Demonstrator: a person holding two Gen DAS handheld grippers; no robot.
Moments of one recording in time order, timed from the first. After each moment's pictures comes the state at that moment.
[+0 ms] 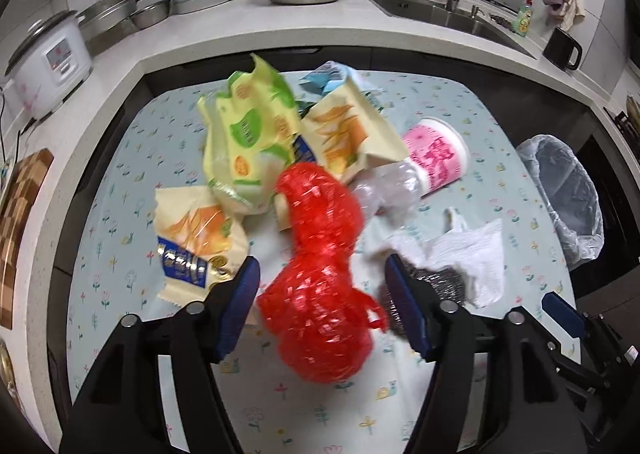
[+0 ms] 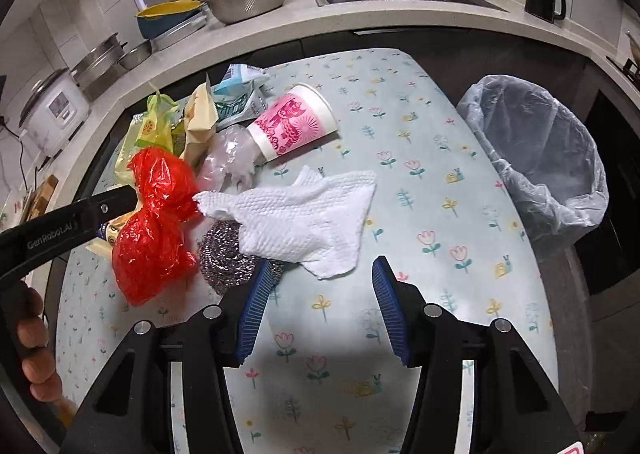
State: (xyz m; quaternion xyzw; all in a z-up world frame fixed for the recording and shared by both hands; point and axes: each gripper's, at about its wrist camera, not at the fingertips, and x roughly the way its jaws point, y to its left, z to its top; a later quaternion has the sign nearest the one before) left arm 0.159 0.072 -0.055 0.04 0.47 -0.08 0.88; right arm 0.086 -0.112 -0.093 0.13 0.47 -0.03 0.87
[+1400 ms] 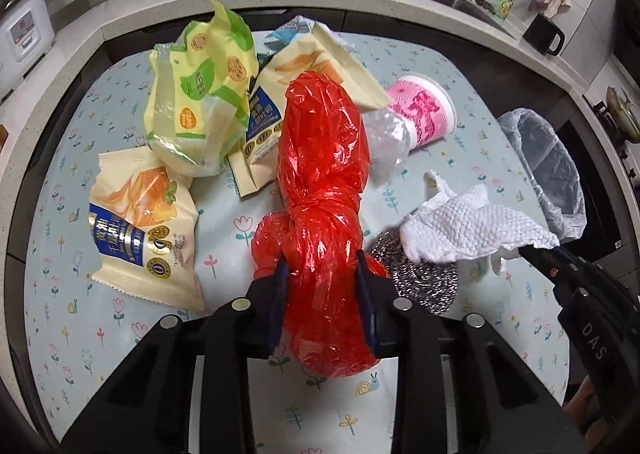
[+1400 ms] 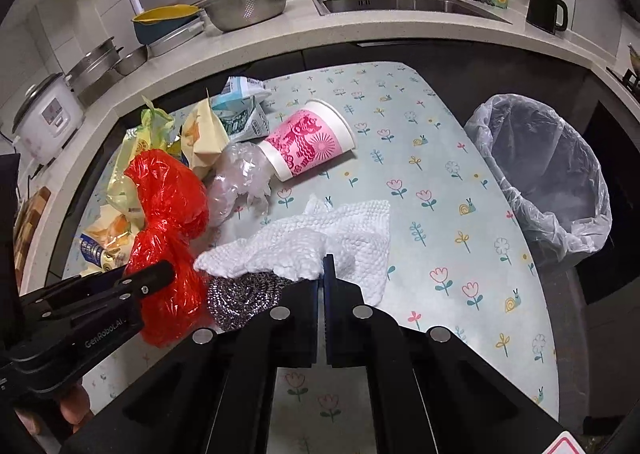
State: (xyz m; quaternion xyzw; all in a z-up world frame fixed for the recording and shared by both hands) left arm 0.162 0.062 -0.087 0.01 0.51 -0.14 0.85; right arm 0.106 -0.112 -0.074 0.12 0.44 -0.05 0.89
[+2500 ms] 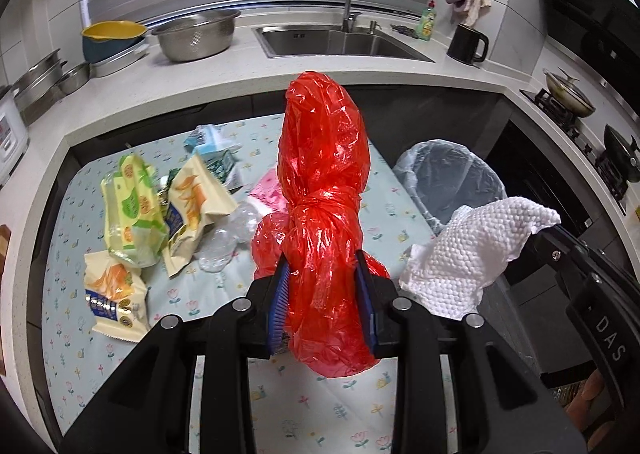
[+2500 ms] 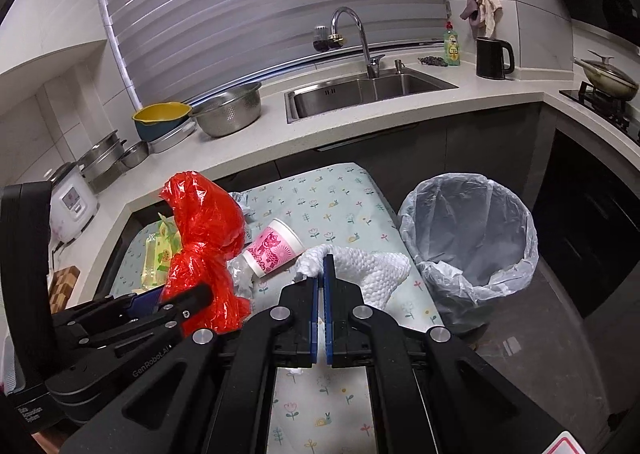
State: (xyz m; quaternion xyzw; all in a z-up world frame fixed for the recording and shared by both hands) left arm 0.113 -0.042 0.013 0.06 0.42 -0.23 0.88; right arm 0.033 -0.186 0.028 0.16 0.32 -0.10 0.93
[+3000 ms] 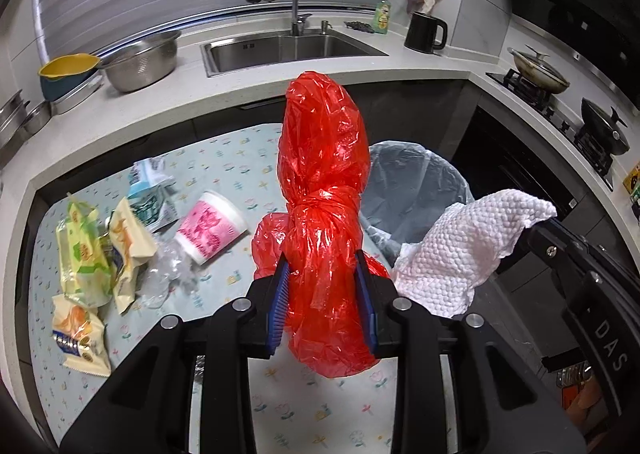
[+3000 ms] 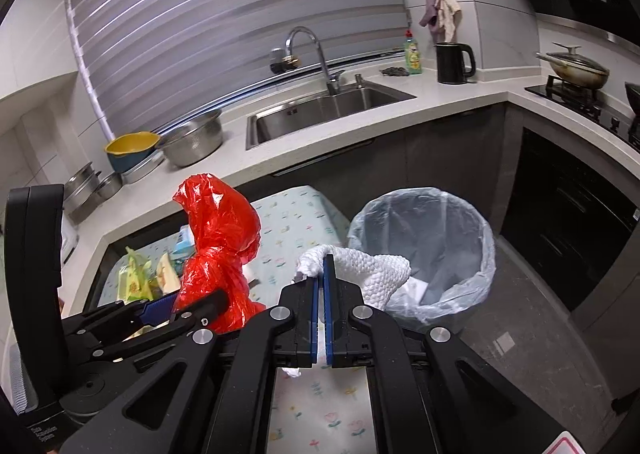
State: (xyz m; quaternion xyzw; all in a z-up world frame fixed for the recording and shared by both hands) left arm 0.112 -0.128 0.017 0.09 0.41 -0.28 0.86; right arm 0.018 -0.255 0.032 0.18 0.29 -0.15 0.93
